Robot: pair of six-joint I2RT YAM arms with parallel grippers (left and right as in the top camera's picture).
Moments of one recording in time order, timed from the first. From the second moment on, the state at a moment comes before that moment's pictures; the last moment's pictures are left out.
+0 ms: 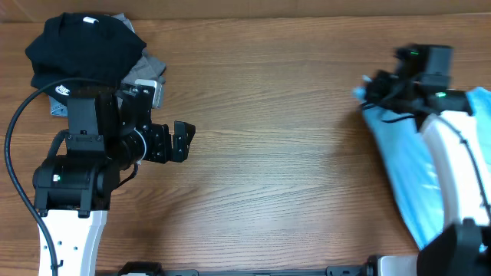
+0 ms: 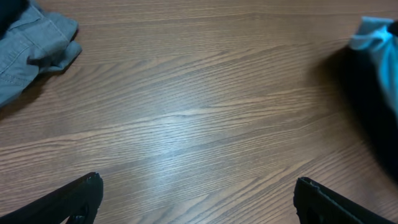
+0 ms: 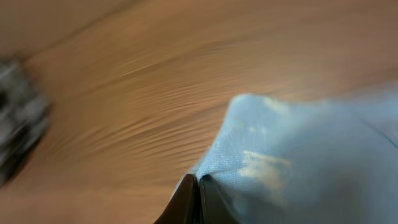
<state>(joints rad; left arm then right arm) -0.06 1.12 1.31 -1.04 0.34 -0.03 -0.02 1.55 1.30 -0.65 -0.32 0.31</state>
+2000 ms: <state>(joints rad) -0.60 2.19 1.55 -0.51 0.10 0.12 0.13 1.18 1.52 -1.25 0.08 0.65</state>
